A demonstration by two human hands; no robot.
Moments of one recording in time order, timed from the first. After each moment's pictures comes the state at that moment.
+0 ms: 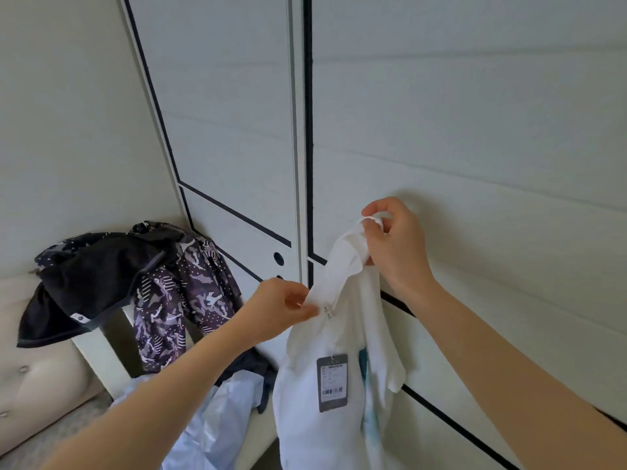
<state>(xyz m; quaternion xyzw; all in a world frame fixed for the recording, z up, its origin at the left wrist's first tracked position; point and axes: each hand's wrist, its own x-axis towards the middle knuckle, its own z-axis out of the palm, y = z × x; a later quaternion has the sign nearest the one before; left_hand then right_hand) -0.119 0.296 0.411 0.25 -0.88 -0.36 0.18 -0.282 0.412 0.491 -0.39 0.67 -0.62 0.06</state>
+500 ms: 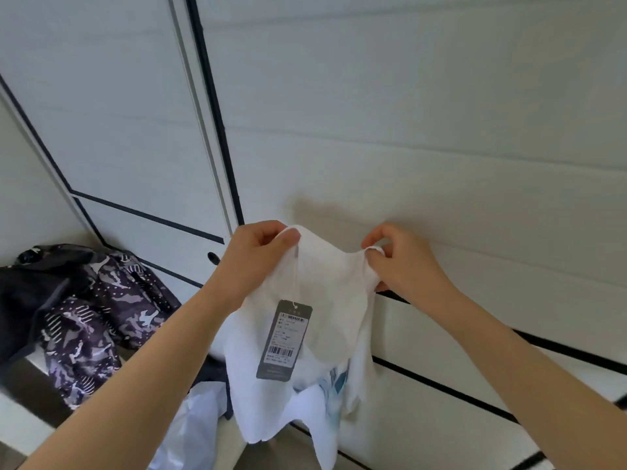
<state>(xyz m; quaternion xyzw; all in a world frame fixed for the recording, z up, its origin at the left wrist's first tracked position) -0.184 0.316 0.459 0.18 -0.80 -0.52 0.26 -0.318 0.500 0.453 -0.30 0.80 -0.51 0.10</state>
